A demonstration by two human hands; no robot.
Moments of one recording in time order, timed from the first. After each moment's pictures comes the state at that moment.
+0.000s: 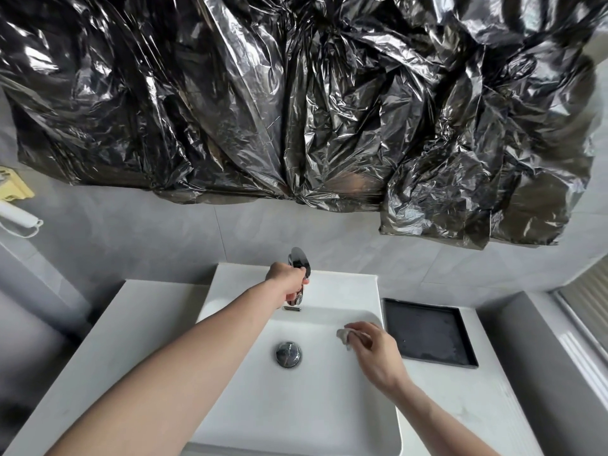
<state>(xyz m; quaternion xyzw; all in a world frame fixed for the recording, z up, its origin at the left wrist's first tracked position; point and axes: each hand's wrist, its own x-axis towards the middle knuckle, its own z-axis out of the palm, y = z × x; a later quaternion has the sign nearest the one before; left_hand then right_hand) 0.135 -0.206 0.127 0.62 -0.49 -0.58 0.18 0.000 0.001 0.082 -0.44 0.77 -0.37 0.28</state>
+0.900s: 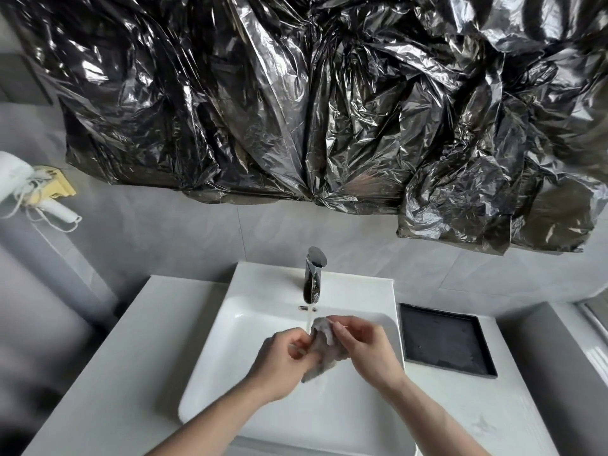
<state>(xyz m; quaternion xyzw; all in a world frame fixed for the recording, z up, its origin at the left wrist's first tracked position) 0.243 -0.059 0.123 0.49 -0.69 -0.50 0.17 0.056 -0.003 0.130 -0.44 0.62 -0.48 0.44</state>
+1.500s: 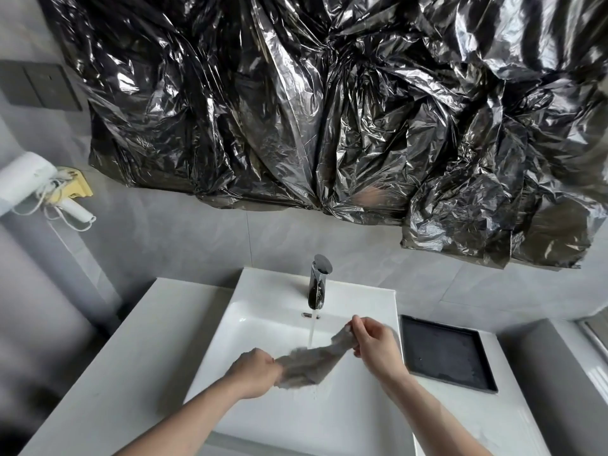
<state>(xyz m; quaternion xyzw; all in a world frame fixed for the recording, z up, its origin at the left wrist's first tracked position) 0.285 -0.086 0.101 0.60 -0.69 -0.41 -0.04 0.045 -0.017 0.121 -0.37 0.71 -0.47 0.37</state>
